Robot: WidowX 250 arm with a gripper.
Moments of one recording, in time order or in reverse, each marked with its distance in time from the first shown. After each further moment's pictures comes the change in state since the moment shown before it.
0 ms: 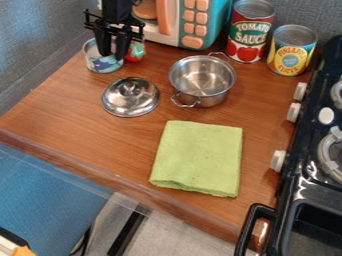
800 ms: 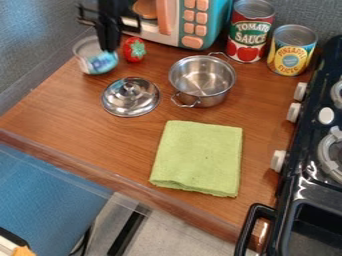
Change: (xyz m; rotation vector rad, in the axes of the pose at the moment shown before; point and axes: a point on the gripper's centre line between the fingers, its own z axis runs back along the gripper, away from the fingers) arm -0.015 0.021 0.035 0.014 -0.057 0.173
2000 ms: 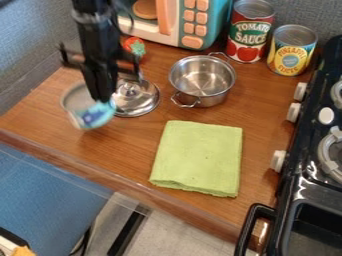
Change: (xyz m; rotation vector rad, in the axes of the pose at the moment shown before) arm -0.136 -0.056 0.004 -0.076 0.019 -0.121
